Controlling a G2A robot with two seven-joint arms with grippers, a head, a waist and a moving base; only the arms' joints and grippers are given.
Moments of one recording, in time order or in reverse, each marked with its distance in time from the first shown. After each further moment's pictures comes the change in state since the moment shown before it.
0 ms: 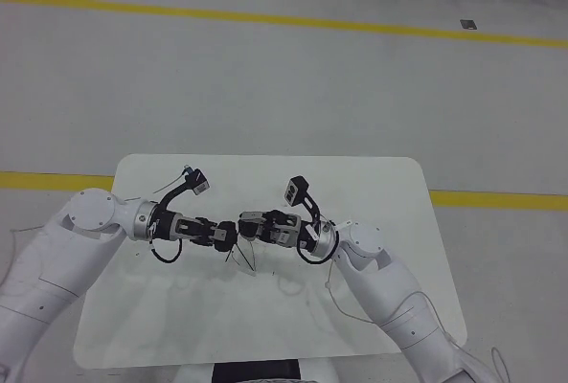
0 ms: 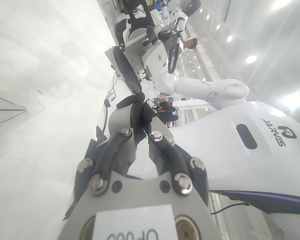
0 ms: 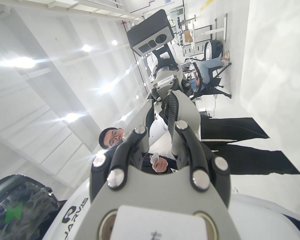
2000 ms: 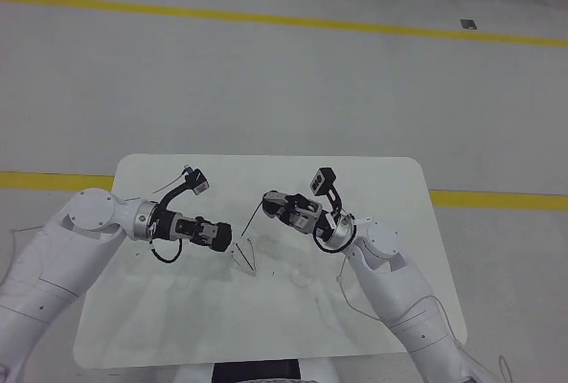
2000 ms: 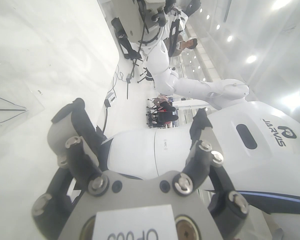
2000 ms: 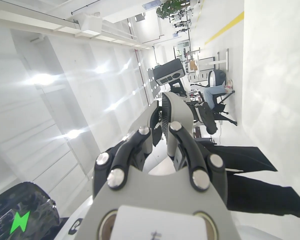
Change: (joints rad) left arm 0.000 0.000 0.000 0.000 0.000 0.000 0.000; right arm -0.049 0.014 0.106 -0.025 0.017 -0.032 -0.113
